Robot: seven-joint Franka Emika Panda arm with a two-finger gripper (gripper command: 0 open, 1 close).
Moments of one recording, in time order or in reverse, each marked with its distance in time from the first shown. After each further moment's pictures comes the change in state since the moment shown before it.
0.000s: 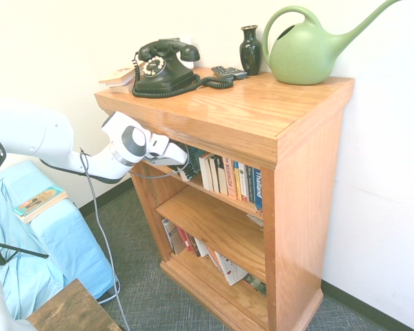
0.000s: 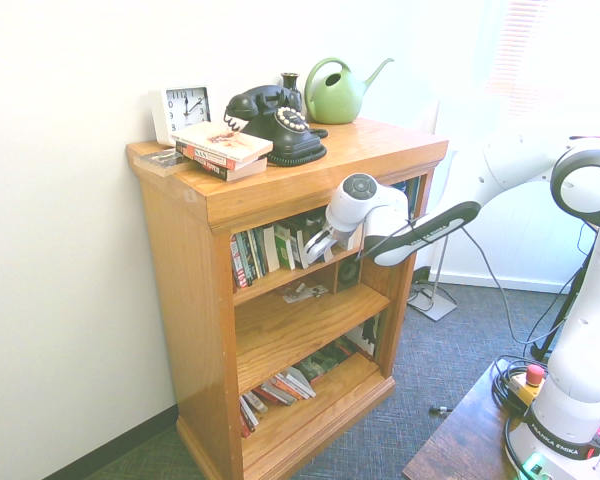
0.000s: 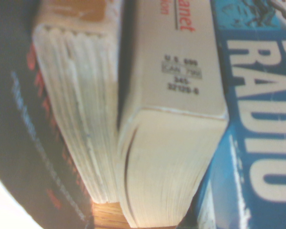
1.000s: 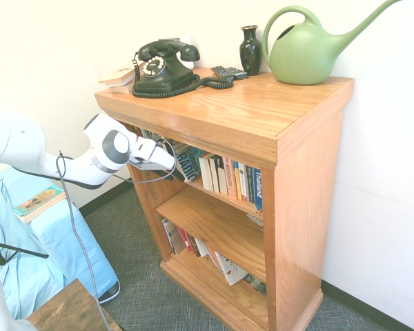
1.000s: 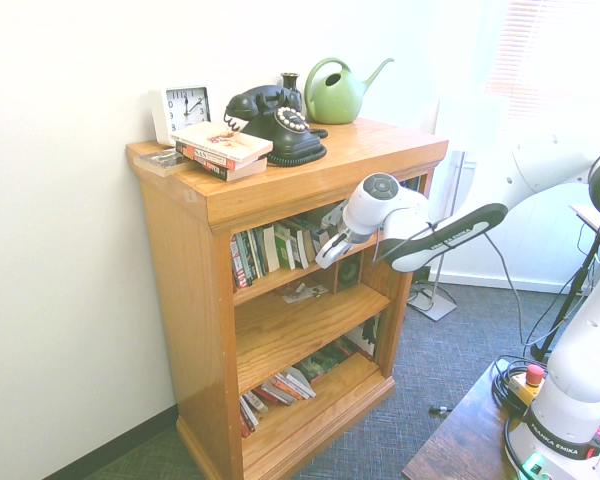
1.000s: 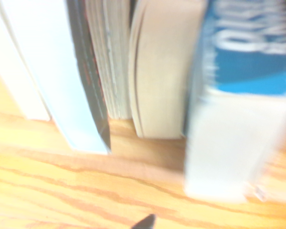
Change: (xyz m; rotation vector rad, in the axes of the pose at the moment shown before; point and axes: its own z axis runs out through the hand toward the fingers) arm -0.027 0.038 -0.056 0.020 -0.021 0.000
